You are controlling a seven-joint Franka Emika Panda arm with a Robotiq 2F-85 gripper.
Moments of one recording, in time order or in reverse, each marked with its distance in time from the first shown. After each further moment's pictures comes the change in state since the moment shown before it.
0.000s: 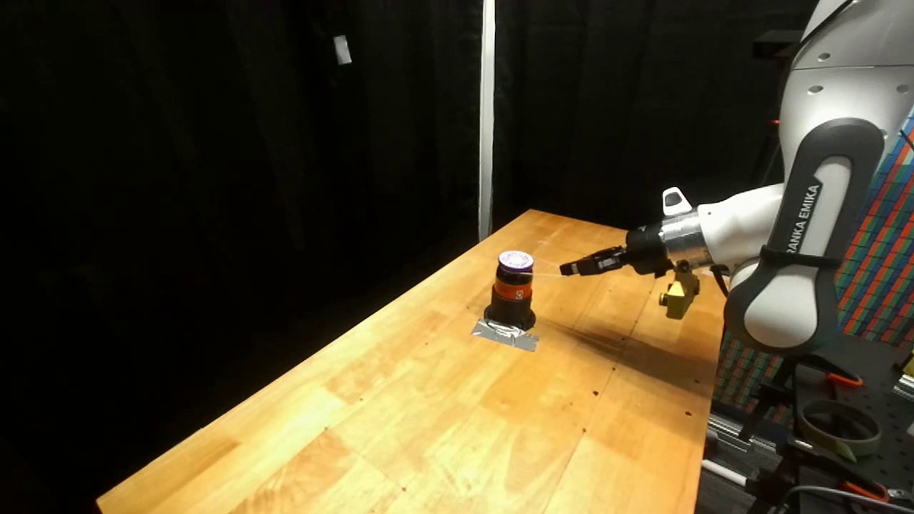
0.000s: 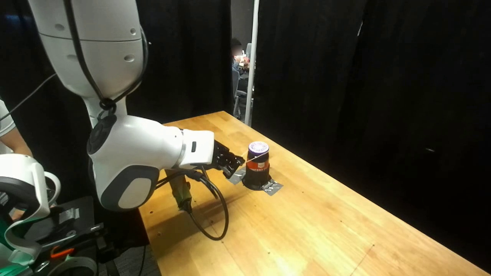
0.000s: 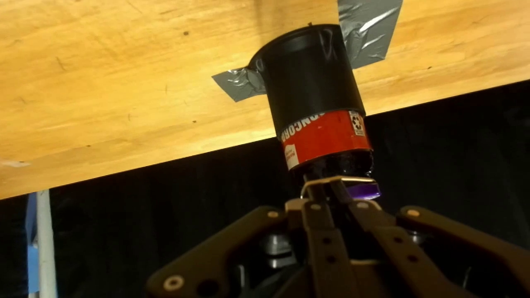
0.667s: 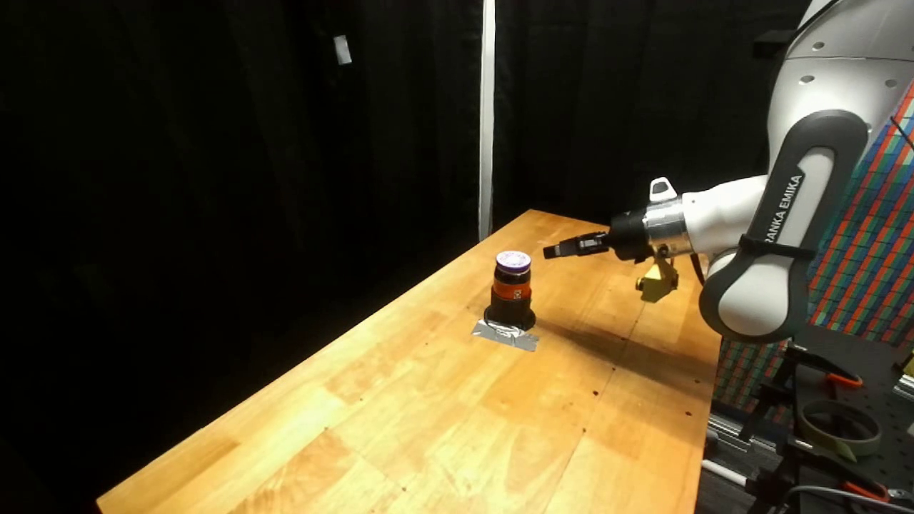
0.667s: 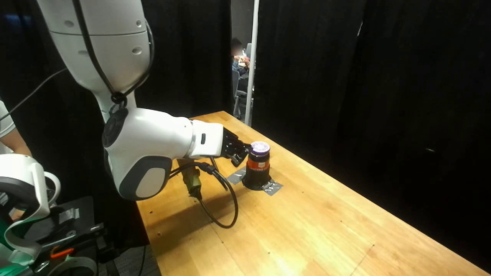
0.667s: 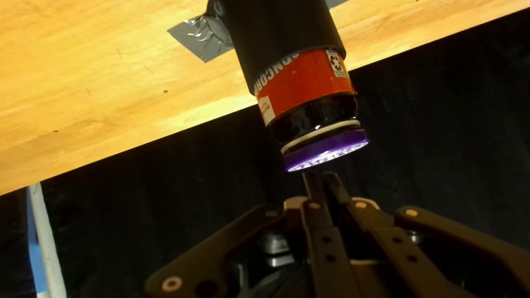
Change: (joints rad) arm 0.003 0.001 0.007 0.075 0.000 0.001 0.104
